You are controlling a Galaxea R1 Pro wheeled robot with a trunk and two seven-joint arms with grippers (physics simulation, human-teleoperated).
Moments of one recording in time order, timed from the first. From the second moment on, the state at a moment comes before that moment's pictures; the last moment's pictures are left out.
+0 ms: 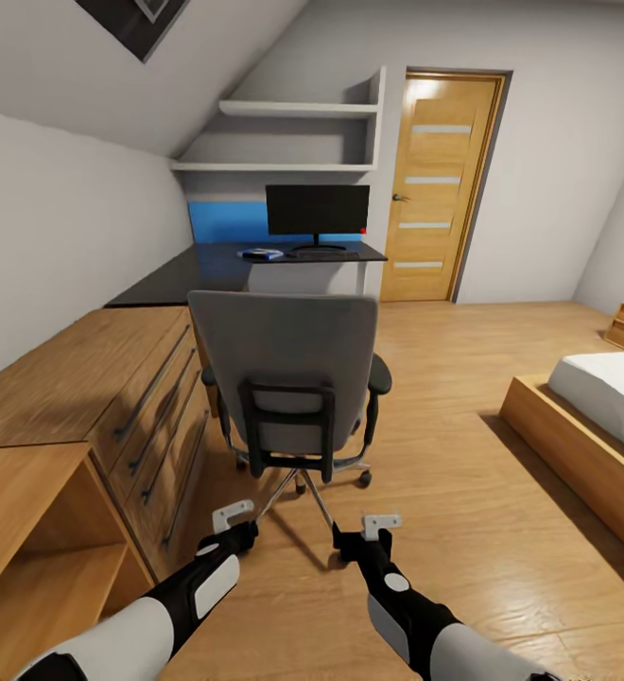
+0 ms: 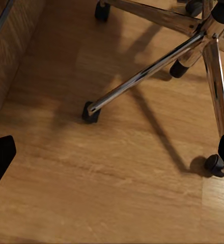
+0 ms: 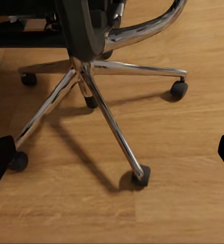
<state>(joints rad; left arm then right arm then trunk) -0.69 -0.05 -0.65 -0.35 0.91 -0.05 0.37 -0.64 0.14 0.57 -0.26 -0.50 -0.31 -0.13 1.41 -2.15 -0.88</state>
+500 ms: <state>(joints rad) -0.69 -0.05 -0.65 -0.40 0.91 -0.02 0.38 -0.76 0.15 0.56 -0.38 -0.50 -0.03 -0.13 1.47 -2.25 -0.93</state>
